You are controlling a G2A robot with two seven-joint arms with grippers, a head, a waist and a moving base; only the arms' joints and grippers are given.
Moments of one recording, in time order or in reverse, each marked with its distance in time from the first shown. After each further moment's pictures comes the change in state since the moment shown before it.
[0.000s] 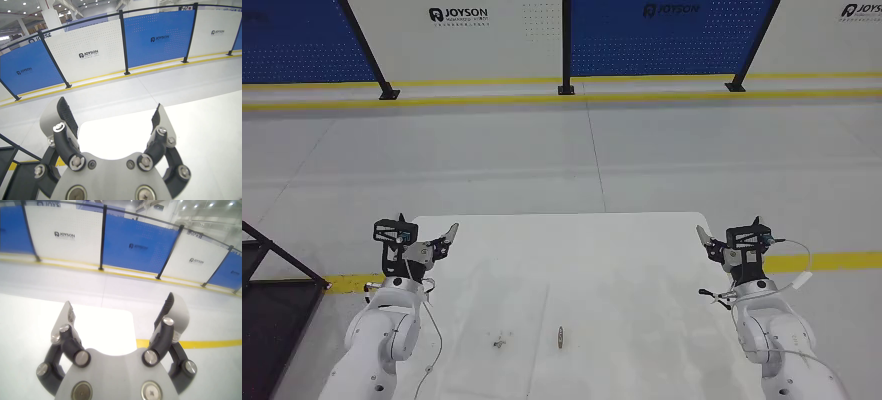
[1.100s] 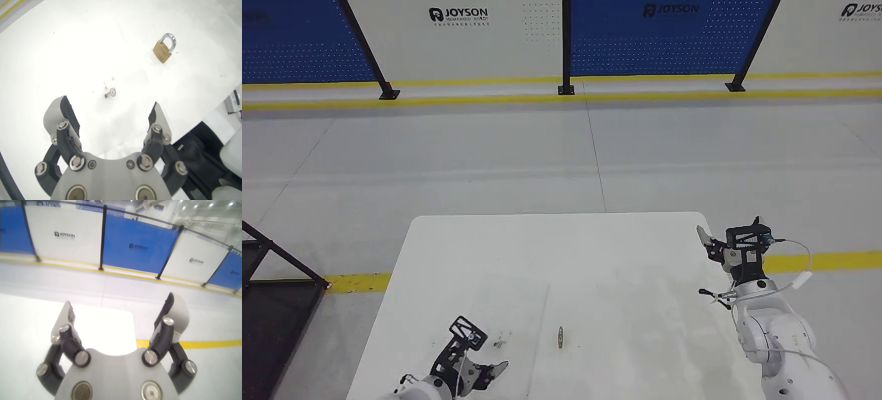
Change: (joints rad) left arm 0.481 0.011 0.089 -0.280 0.038 -0.273 -0.498; right arm 0.000 0.000 0.000 0.000 0.000 0.000 0.000
